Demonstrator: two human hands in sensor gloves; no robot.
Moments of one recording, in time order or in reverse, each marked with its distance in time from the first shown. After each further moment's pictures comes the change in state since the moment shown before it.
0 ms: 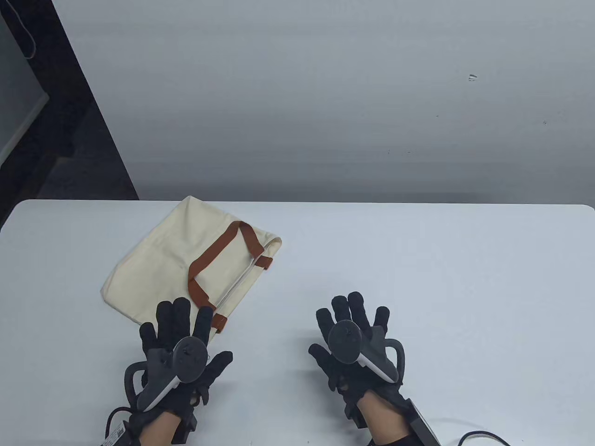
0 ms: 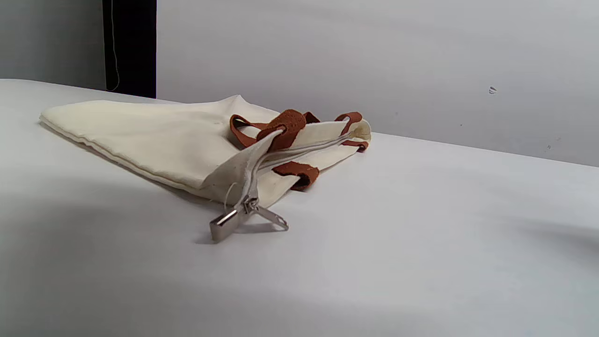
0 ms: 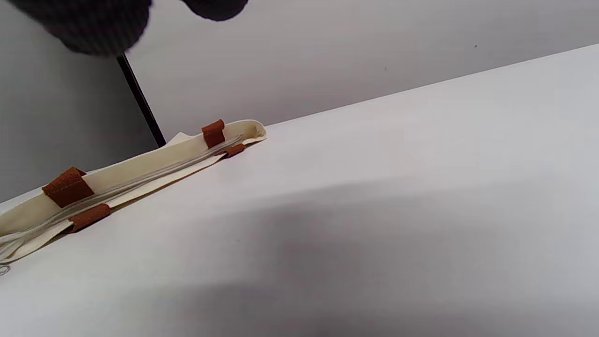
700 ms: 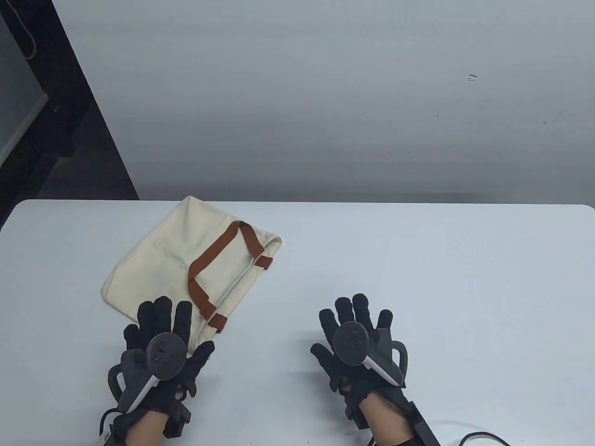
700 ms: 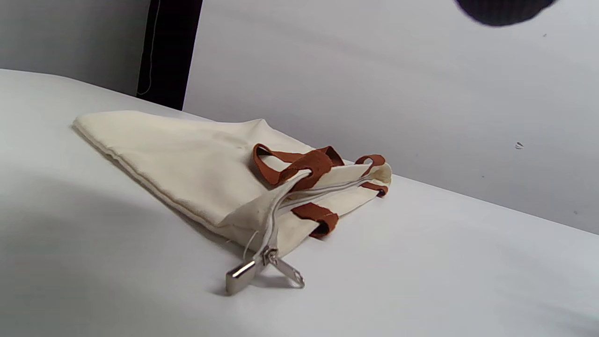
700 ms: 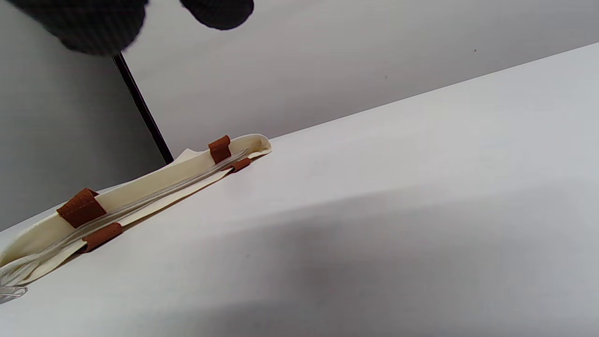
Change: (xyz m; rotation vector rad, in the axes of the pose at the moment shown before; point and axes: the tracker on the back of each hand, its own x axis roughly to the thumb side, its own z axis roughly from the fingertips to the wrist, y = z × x) left_hand -0.031 0.013 -0.001 0.065 0.109 0.132; right_hand -0.005 -0.005 0.005 -0.039 -0.021 -0.058
